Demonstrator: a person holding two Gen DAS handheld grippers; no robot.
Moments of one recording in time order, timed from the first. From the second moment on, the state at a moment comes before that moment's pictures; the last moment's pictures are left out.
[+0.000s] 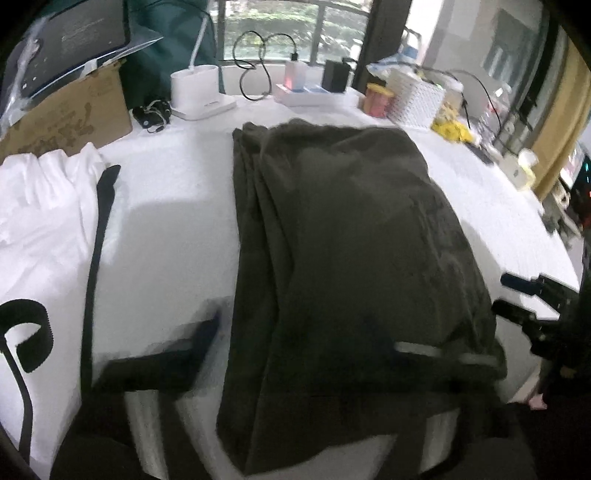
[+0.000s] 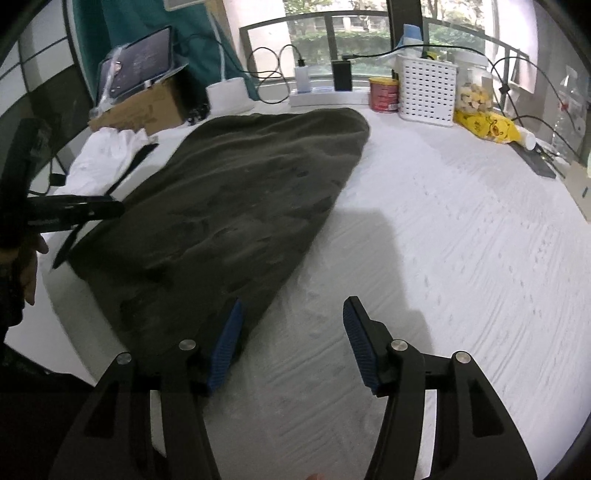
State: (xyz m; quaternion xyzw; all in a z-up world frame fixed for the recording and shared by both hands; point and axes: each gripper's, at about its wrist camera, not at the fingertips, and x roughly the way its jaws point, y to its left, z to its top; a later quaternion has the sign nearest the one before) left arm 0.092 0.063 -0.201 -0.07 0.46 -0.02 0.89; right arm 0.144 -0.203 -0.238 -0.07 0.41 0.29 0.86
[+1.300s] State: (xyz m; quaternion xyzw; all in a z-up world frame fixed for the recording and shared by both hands) left arm 0.219 0.105 -0.212 -0.08 0.42 -0.07 0.90; right arm 0.274 -0.222 -0.233 -0.10 0.43 0.15 0.89
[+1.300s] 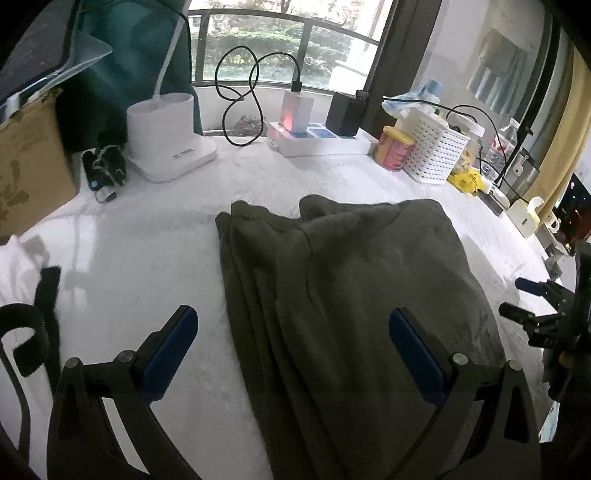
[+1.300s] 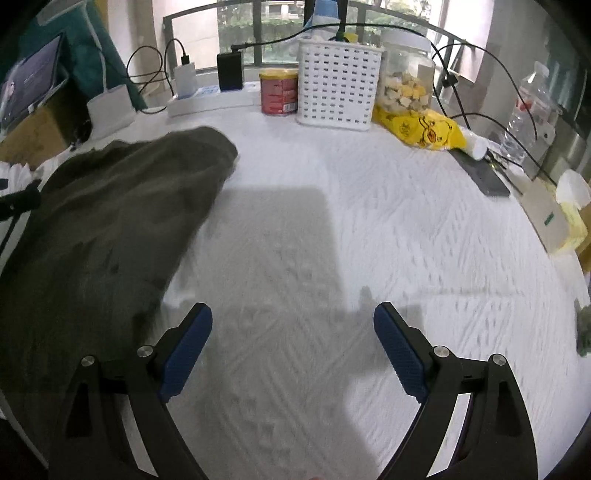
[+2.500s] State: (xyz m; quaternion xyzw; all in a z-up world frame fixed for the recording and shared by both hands) left arm 0.268 0.071 -0.234 -0.06 0.42 -0.21 0.88; right arm 0.337 -0.112 -0.241 -0.09 0.41 0.30 0.86
